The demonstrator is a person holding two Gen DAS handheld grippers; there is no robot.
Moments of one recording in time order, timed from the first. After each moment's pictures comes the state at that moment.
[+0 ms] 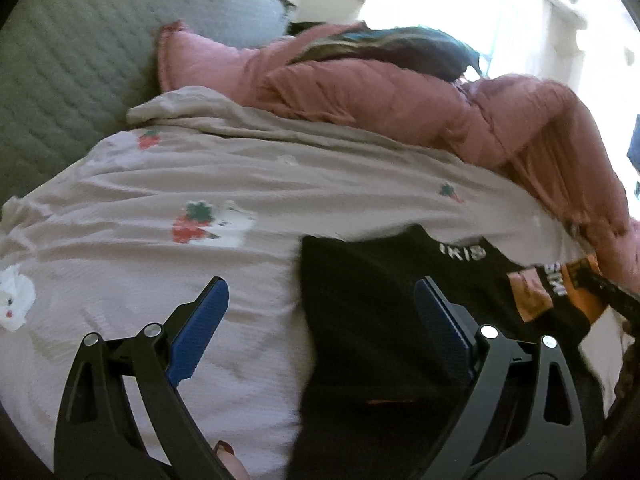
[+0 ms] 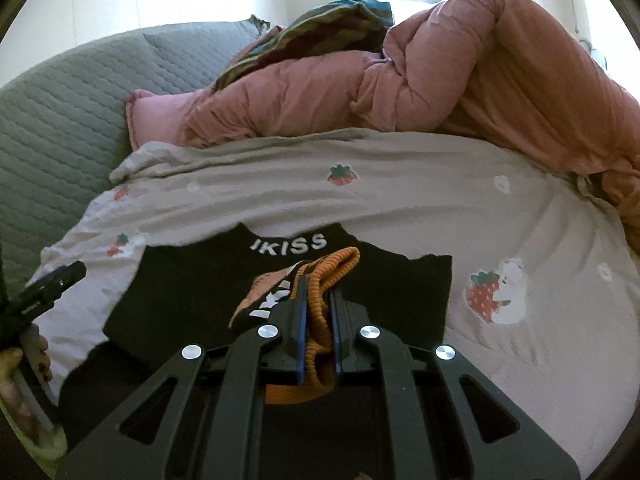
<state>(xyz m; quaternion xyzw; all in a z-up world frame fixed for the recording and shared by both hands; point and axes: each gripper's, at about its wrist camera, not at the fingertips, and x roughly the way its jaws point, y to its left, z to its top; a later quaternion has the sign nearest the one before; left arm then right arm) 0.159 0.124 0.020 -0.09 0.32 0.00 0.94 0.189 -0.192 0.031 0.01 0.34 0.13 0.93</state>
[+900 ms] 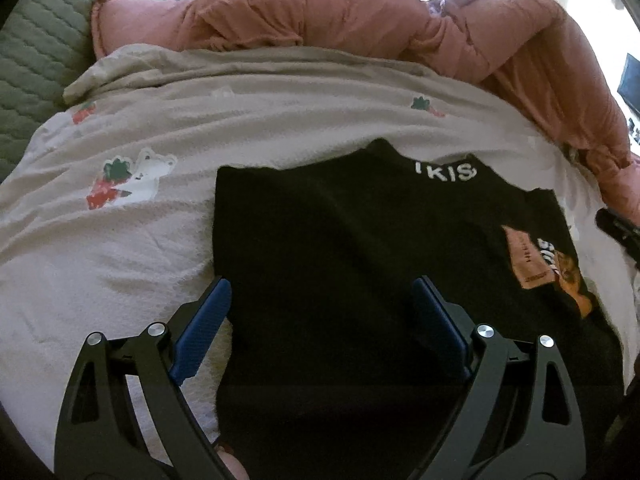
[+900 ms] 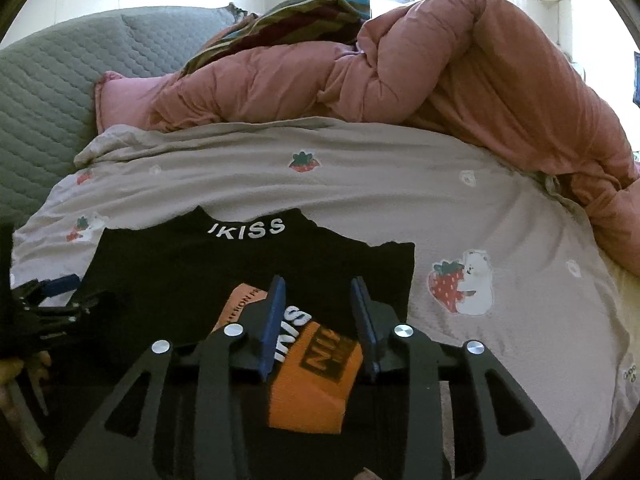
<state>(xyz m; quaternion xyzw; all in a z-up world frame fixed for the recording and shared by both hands) 0.194 0.074 -0.025 -0.04 0.42 -0.04 0.91 0.187 -0.192 0.020 -0.03 0.35 0.06 0.94</state>
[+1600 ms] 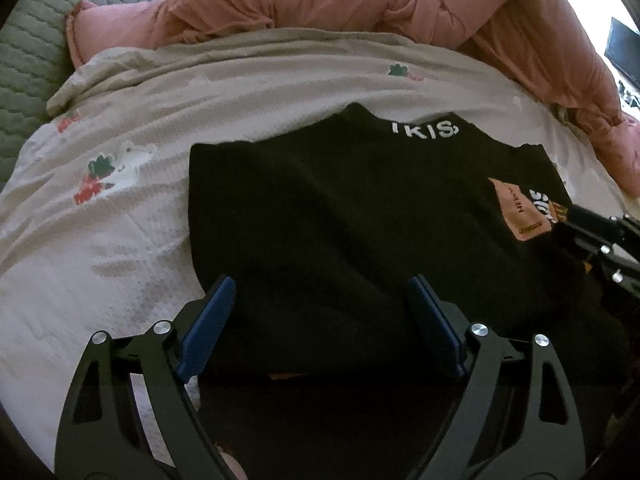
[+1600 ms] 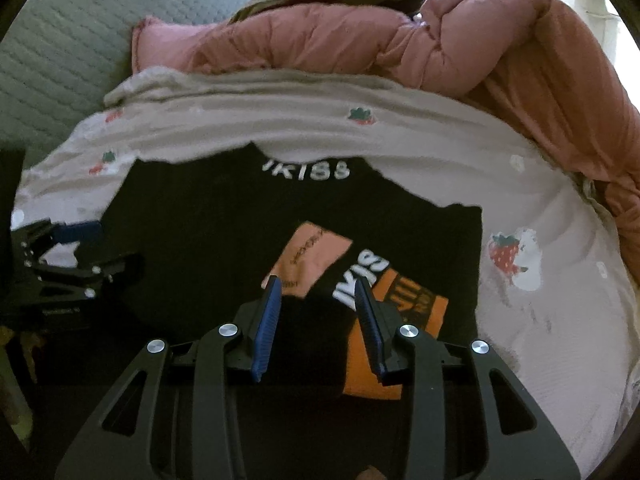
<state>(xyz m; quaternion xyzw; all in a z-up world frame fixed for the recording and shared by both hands) 0.188 0.056 -0.041 0.00 0.45 -0.07 0.89 0.178 -0.143 -0.022 -0.09 0.41 0.11 0.90</state>
